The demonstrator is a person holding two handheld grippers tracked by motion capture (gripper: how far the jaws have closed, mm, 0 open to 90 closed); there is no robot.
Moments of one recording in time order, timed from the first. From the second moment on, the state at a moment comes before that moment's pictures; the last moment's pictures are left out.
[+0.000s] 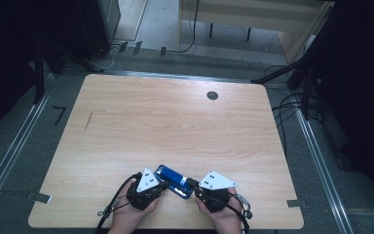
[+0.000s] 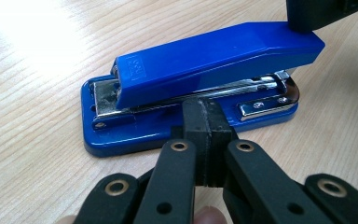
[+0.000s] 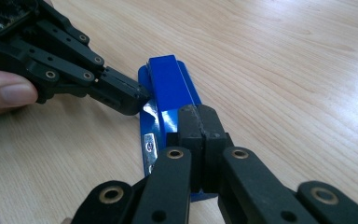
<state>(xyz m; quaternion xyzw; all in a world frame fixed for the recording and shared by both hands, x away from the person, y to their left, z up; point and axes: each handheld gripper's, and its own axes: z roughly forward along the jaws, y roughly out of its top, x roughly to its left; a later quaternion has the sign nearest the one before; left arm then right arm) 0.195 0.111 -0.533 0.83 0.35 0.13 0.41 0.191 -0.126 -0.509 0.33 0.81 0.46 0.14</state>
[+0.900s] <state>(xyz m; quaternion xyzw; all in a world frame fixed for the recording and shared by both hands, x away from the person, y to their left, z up) 0.190 0.128 -0.528 0.81 0.37 0.14 0.43 0.183 -0.130 -0.497 0.36 0.79 0.47 0.15</state>
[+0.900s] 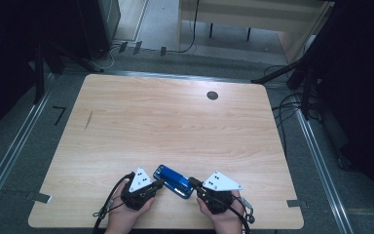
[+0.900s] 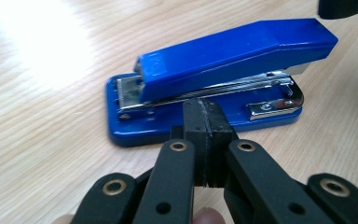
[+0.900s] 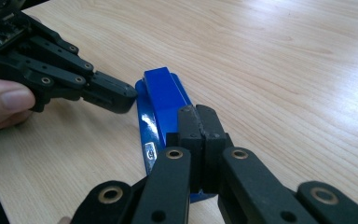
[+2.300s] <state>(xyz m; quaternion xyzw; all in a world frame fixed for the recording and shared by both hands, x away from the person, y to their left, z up) 0.191 0.285 -0.525 0.68 0.55 0.26 0.41 0.154 -0.119 -0.520 0.37 0.79 0.46 0.14</state>
